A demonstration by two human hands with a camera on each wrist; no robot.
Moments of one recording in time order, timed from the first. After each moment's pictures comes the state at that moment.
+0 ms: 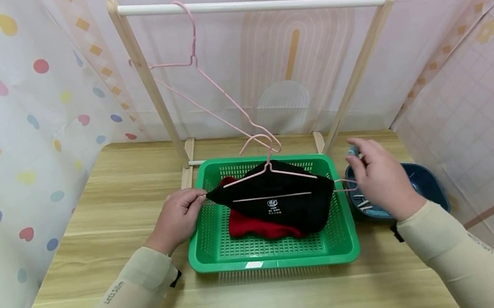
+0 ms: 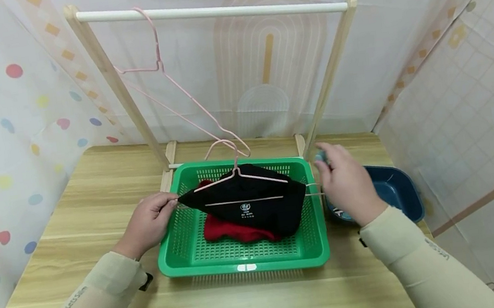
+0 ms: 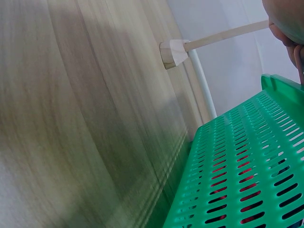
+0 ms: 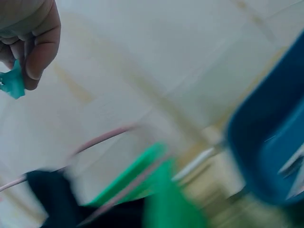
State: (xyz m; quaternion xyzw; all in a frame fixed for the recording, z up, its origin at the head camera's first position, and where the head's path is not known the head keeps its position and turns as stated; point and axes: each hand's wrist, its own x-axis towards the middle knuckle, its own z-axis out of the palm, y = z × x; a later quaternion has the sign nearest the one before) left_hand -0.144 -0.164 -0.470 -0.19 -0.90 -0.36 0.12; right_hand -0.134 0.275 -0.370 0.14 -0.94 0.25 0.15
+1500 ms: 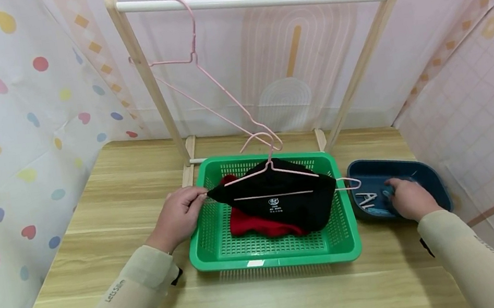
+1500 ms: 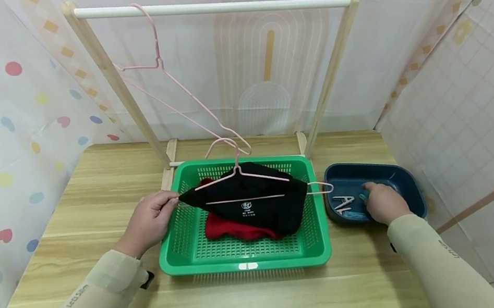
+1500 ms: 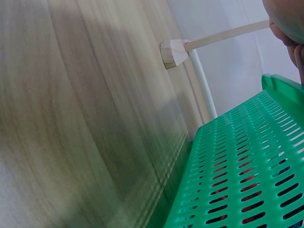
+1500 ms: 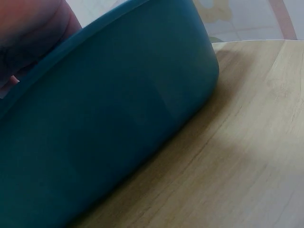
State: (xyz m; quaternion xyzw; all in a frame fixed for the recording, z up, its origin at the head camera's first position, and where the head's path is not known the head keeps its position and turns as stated) left_hand -0.144 -0.164 -0.470 -0.19 -0.90 -0.36 0.12; right_hand -0.158 0.390 -0.474 -0.01 -0.98 0.14 -0.17
